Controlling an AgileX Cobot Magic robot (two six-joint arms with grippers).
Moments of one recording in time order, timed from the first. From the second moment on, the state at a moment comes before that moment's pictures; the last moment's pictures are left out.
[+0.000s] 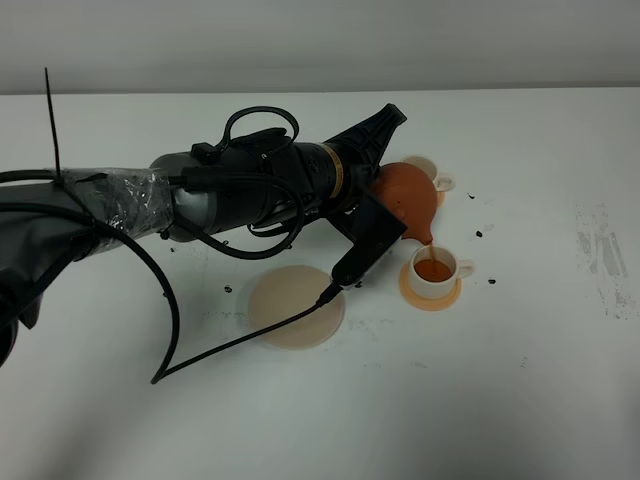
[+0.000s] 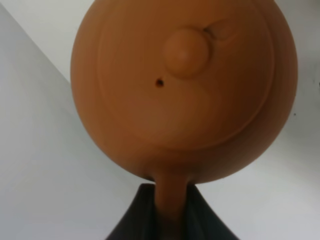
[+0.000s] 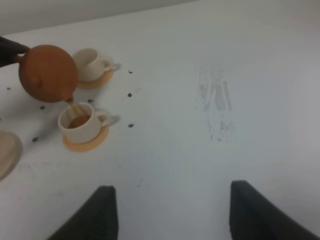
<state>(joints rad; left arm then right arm) -0.70 2.10 -1.43 0.72 0.09 1.20 -0.16 -0.01 -0.50 0.19 1.08 -0.09</state>
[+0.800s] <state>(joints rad) -0.71 2.10 -1.43 0.79 0.06 1.20 -0.16 -0.01 -0.50 0.19 1.08 -0.09</state>
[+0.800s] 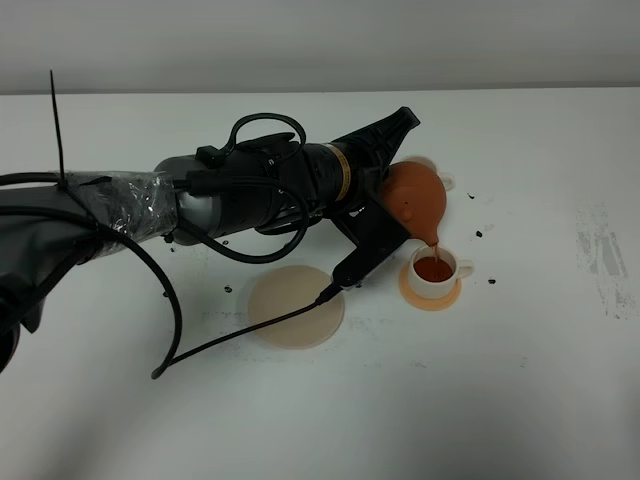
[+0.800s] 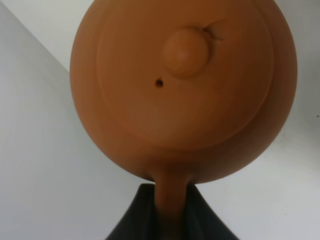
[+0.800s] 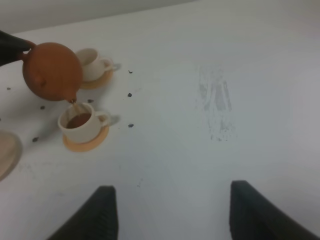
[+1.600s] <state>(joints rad) -0.72 2.10 -1.43 0.84 0.05 1.20 -0.16 -0.01 -0.50 0.19 1.08 -0.09</state>
